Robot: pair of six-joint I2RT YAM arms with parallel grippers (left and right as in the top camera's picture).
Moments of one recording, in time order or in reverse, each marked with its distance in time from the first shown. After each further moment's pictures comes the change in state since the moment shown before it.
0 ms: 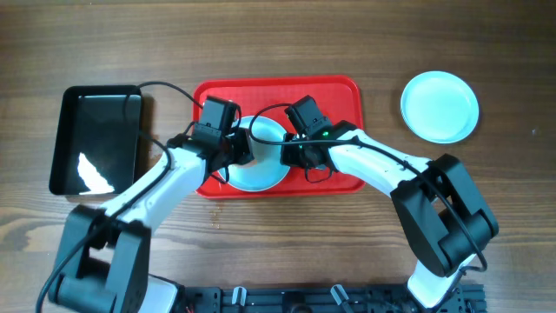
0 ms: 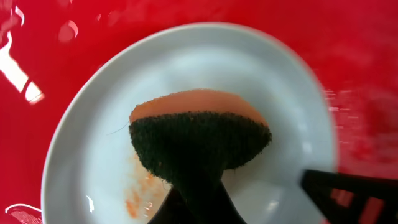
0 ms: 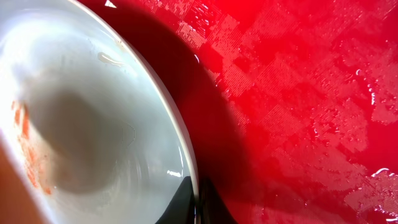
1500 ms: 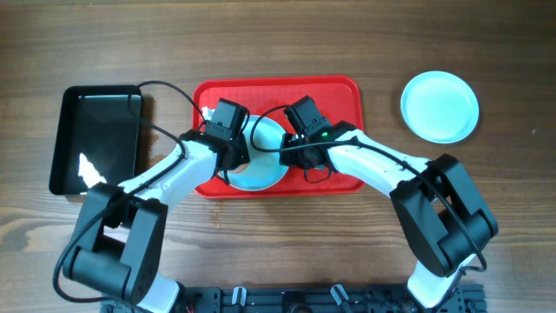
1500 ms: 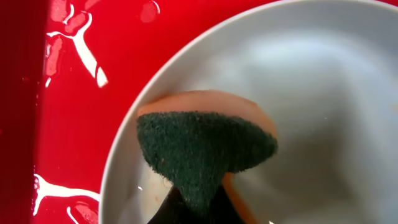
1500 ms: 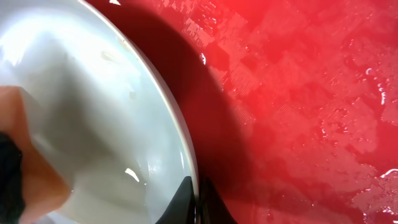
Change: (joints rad) left arm -0.029 0.103 0.036 -0.083 -0.220 -0.032; right arm 0.004 0.001 0.000 0.003 0.000 0.000
